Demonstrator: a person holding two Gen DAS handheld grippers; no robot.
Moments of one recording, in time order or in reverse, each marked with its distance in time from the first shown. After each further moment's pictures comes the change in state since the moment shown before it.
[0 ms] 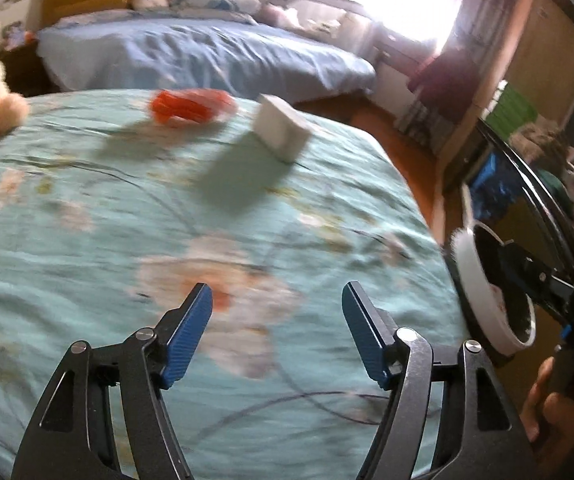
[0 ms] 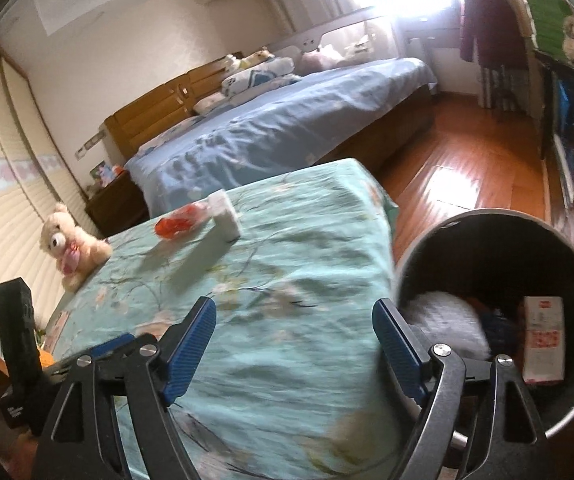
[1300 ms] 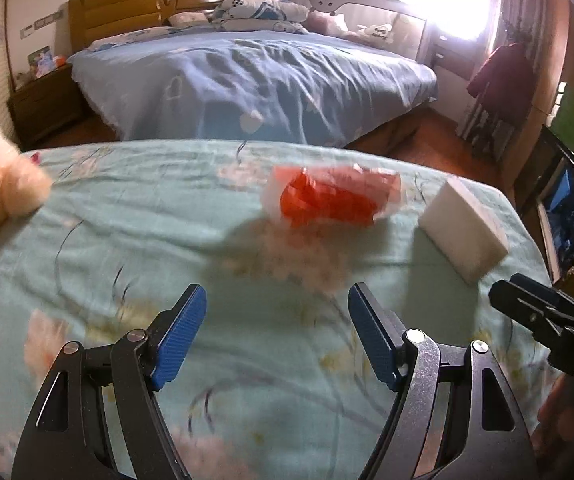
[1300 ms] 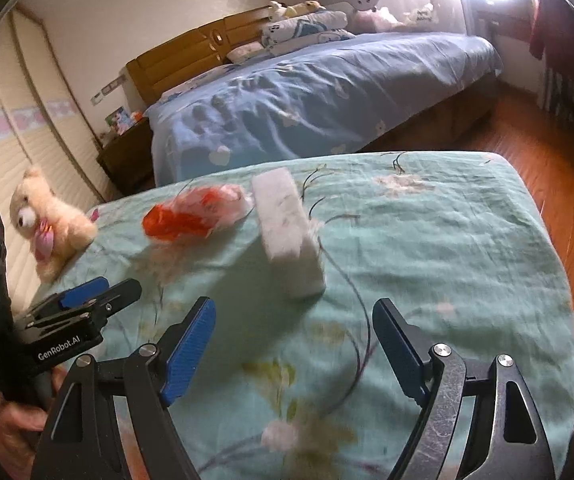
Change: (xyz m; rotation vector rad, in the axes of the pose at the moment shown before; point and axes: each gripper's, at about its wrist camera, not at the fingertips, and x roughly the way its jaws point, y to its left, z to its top) left arm 0.099 0.109 0.122 0.049 -0.020 0.190; right arm 0.191 0.072 0.056 -0.110 0.156 0.070
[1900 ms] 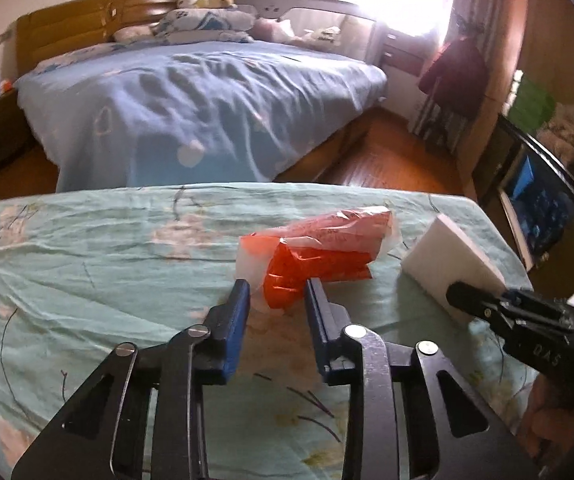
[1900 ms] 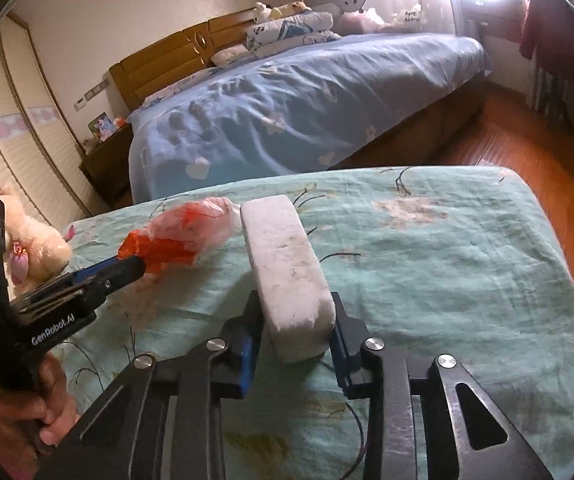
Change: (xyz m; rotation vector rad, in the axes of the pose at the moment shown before) left arm 0.031 -0.010 0.035 0.116 -0.027 -0.169; right arm 0.026 0.002 0.018 0.005 -0.022 -0.063
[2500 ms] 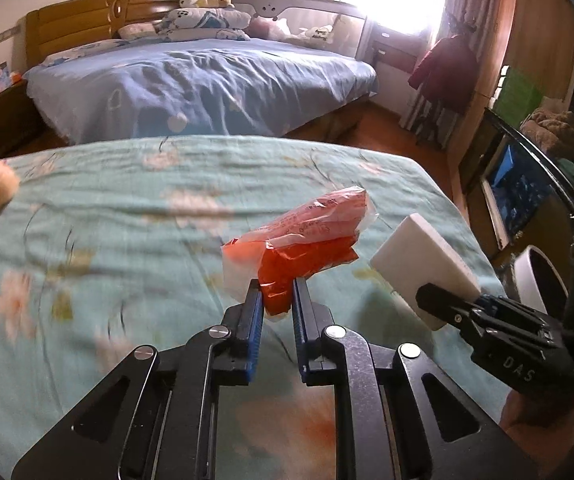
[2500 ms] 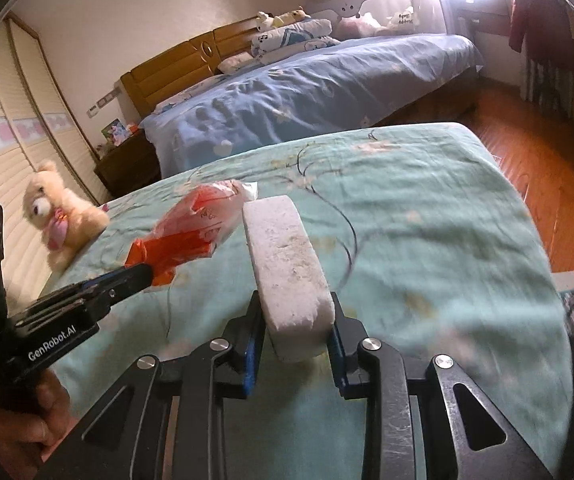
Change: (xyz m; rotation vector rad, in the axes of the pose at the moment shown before) left arm -0.090 -0.067 -0.080 -0.043 0.009 0.005; right arm -0.087 -0.003 -0.079 0.030 -0.020 0.051
